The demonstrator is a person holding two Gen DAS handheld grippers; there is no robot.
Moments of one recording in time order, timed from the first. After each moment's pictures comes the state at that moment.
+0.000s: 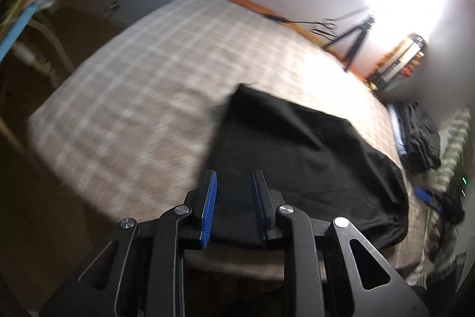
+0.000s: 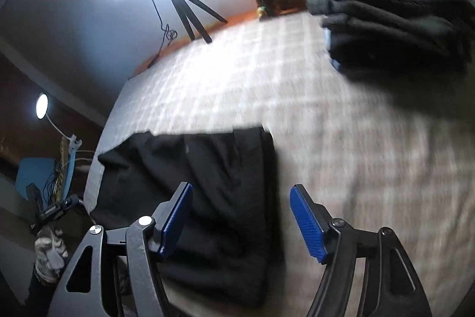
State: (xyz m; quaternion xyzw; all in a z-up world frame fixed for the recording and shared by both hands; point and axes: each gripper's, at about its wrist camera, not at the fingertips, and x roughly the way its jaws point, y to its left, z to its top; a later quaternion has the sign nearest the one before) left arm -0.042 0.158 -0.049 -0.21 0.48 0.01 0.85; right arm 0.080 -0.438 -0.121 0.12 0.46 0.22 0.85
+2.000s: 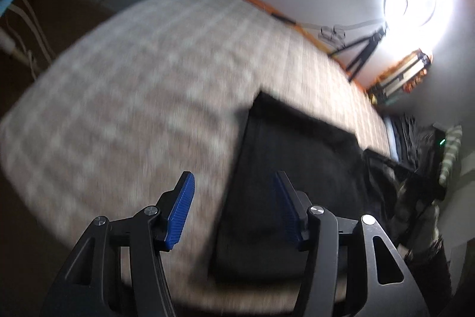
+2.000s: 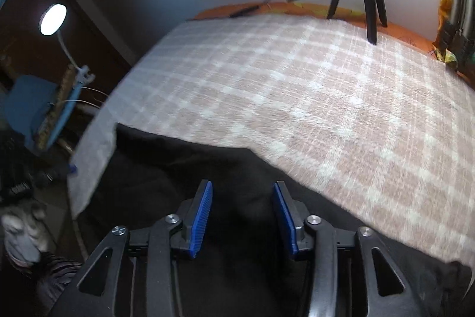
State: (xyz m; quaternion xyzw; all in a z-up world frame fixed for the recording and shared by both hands) left arm -0.028 0.202 -0.087 -0.26 0.49 -0.01 0.83; right arm 0.152 -0.174 -0.130 -0.05 0.45 0.34 0.82
